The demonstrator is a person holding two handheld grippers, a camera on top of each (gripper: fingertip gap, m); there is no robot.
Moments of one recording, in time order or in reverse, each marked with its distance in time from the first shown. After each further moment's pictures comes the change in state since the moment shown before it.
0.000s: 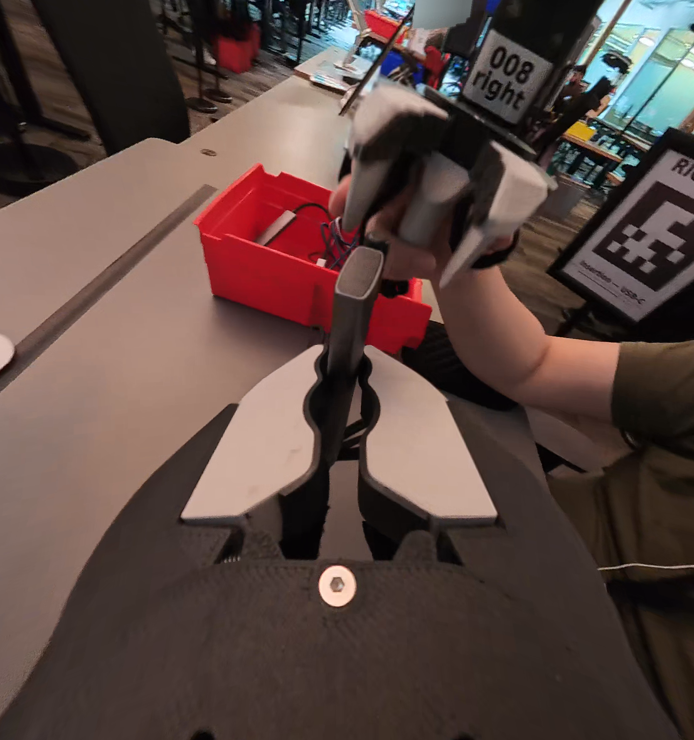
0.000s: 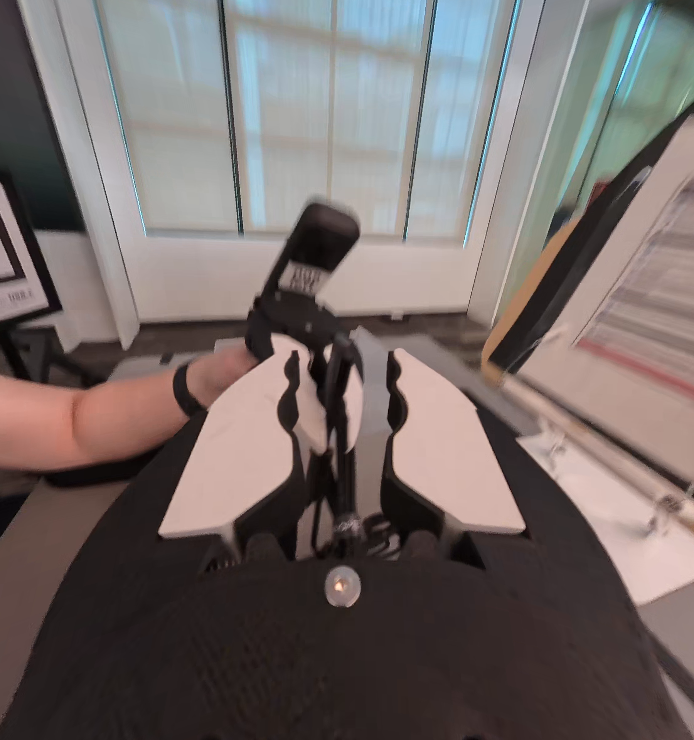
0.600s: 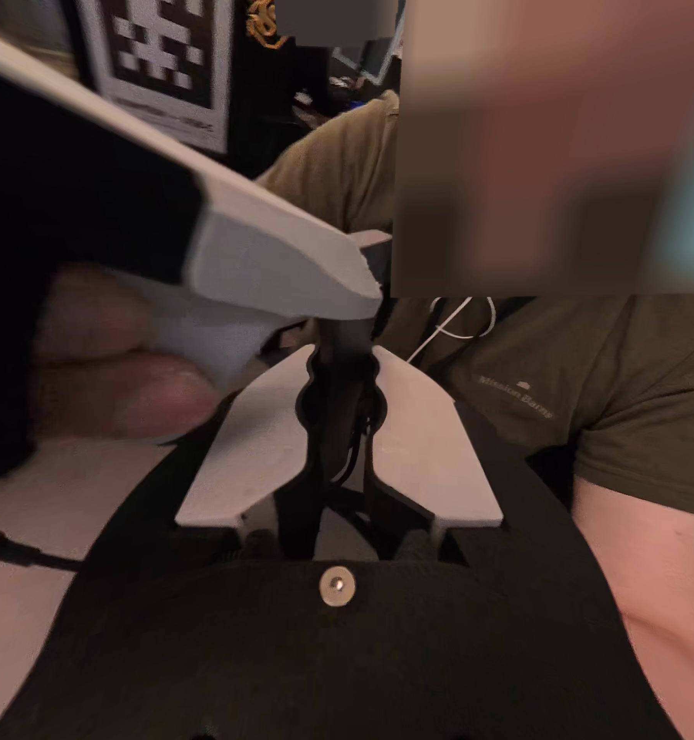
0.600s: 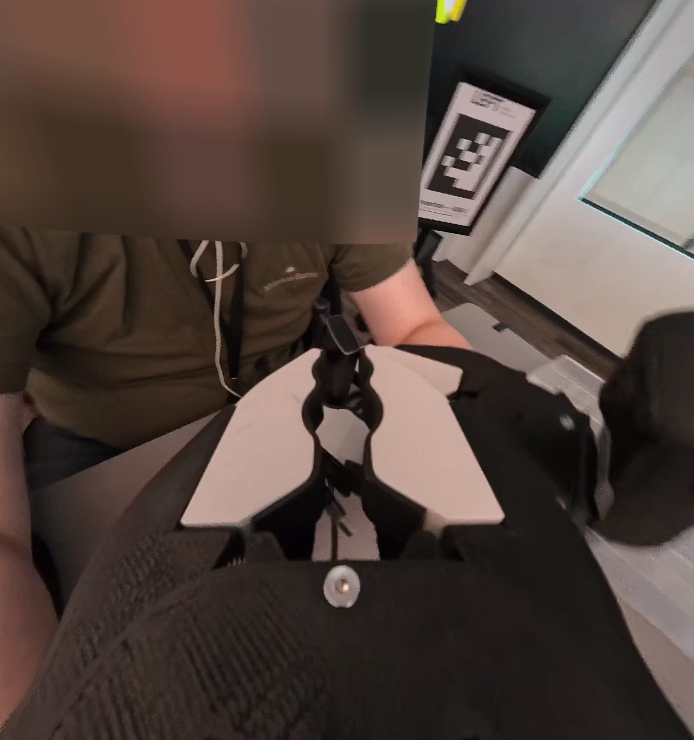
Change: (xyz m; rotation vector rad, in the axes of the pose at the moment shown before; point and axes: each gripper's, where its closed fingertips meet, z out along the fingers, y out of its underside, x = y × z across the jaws) left arm 0.197 0.082 0.013 -0.312 1.100 0.247; right arm -0.174 0.034 -0.059 -0.084 -1.114 -0.288
